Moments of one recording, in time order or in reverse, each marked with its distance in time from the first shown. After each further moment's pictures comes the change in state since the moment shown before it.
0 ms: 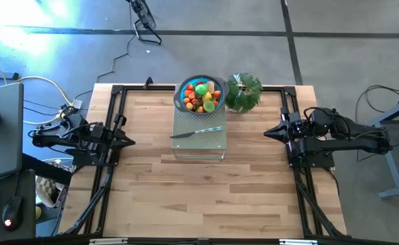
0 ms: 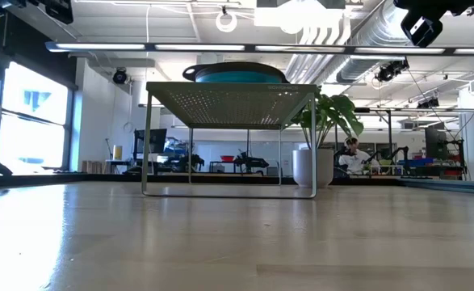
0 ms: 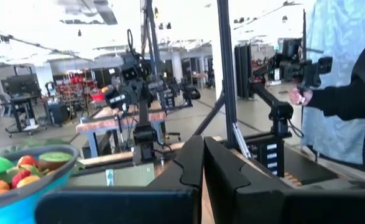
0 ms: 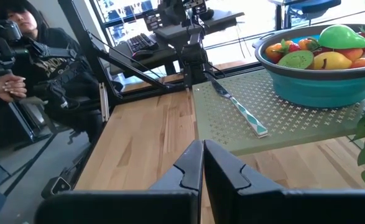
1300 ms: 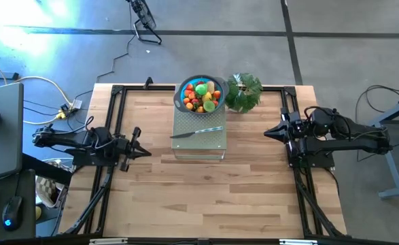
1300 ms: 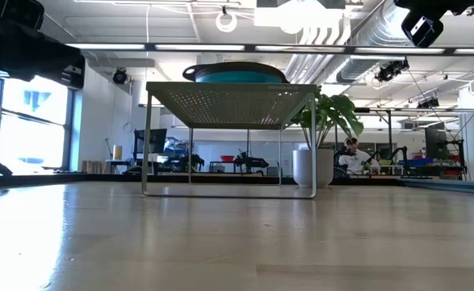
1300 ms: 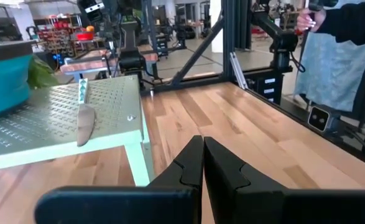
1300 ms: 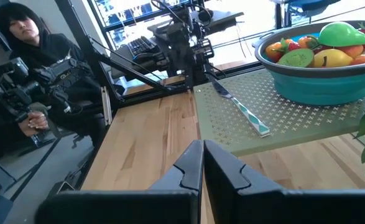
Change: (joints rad) left arm 0.000 0.000 -0.314 0.070 0.005 -0.004; right arm 0.000 -0.002 0.000 0.004 -0.001 0.032
